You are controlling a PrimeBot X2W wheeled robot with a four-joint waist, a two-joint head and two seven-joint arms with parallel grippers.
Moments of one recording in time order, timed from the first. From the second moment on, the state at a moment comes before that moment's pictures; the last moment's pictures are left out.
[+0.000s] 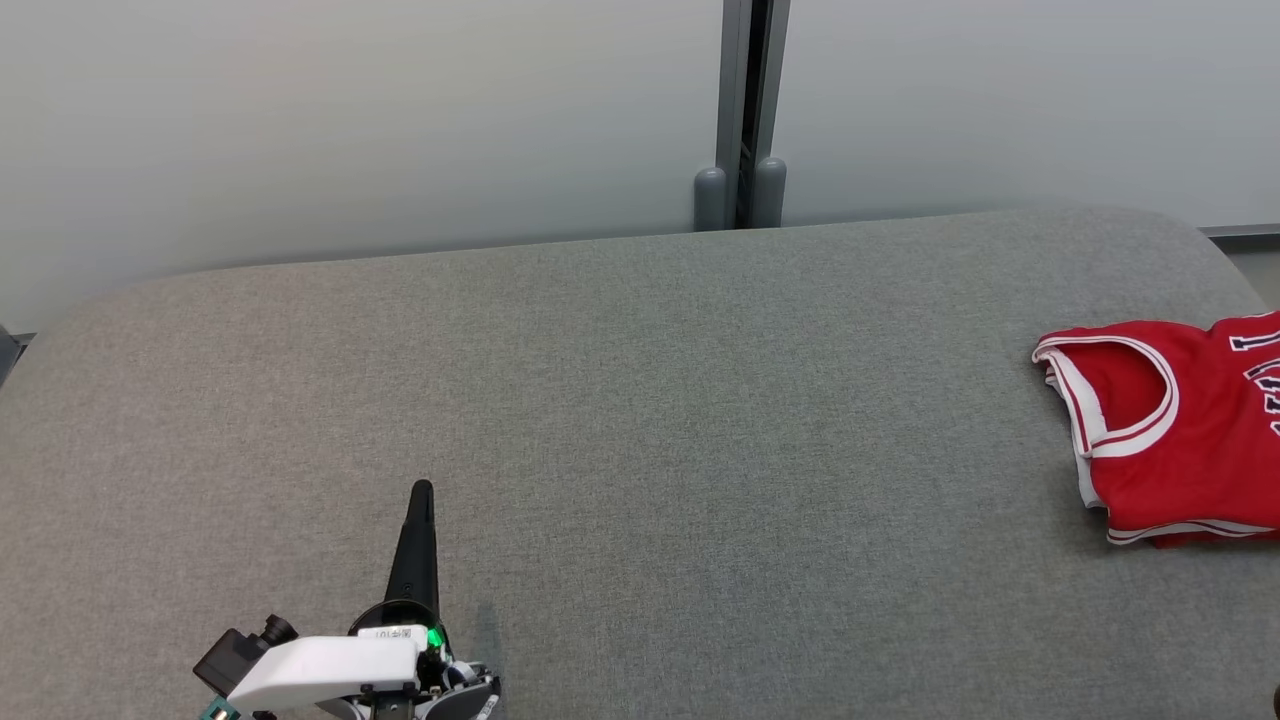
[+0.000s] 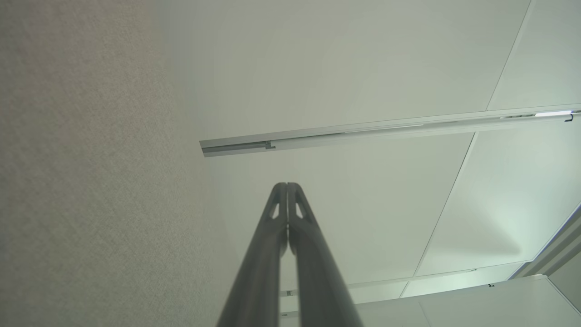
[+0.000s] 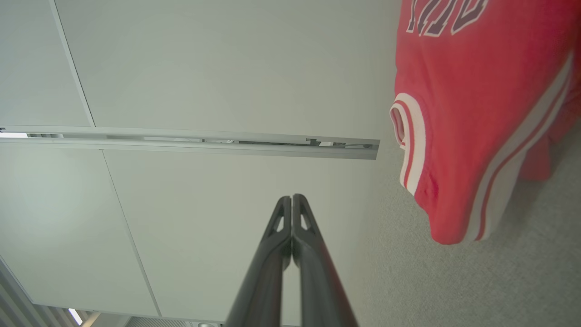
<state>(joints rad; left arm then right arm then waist) -0.05 0.05 -0.30 0.17 -1.64 -0.13 -0.26 -0.14 -0.10 -0.59 0.31 1.57 0.13 0.56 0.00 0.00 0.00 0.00</state>
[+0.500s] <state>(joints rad) -0.05 0.05 -0.30 0.17 -1.64 -0.13 -0.26 -0.14 -0.09 -0.59 0.31 1.57 0.13 0.57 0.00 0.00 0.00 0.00</state>
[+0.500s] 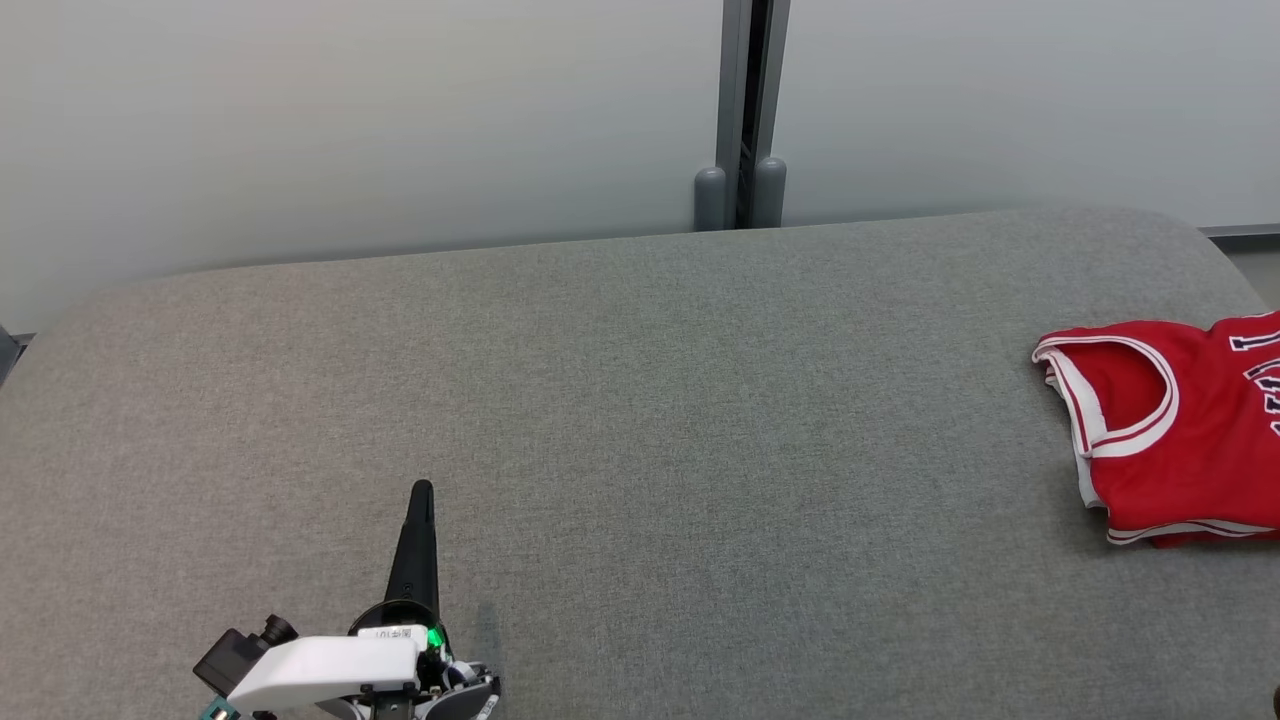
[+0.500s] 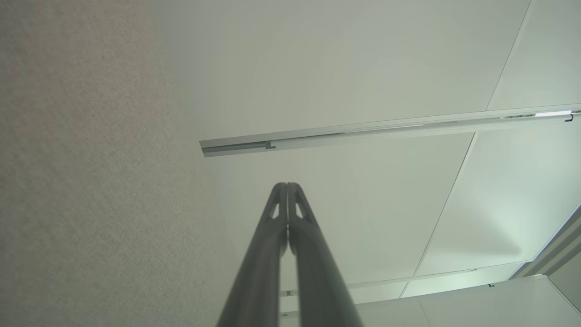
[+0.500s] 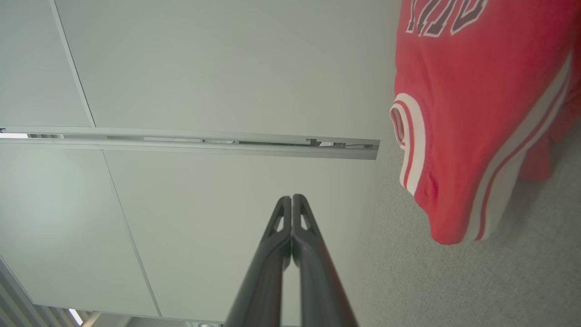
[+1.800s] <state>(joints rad) -0.05 0.05 -0.30 0.17 -1.64 -0.13 -0.26 -0.15 -0.09 -0.60 0.31 1.57 0.13 0.57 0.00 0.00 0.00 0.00</state>
